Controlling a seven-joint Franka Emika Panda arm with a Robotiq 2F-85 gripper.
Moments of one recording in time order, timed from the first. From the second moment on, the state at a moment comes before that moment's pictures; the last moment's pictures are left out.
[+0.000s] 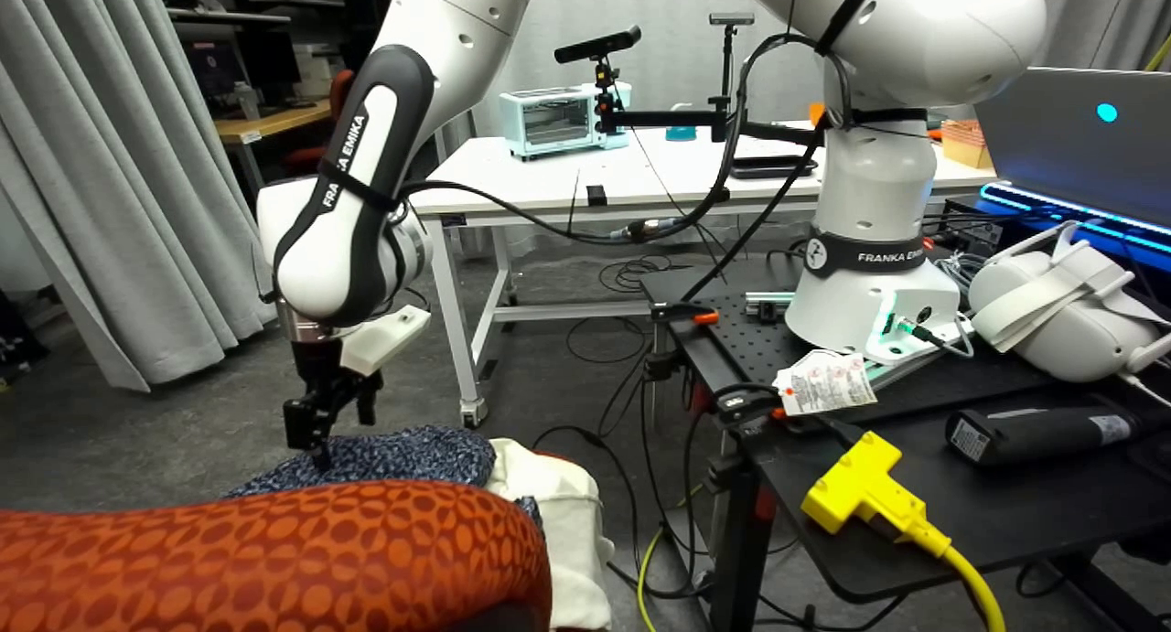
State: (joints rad) arm -0.18 0.95 0.08 -1.68 0.17 2.70 0.07
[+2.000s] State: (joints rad) arm 0.01 0.39 0.04 -1.95 0.04 2.69 0.01
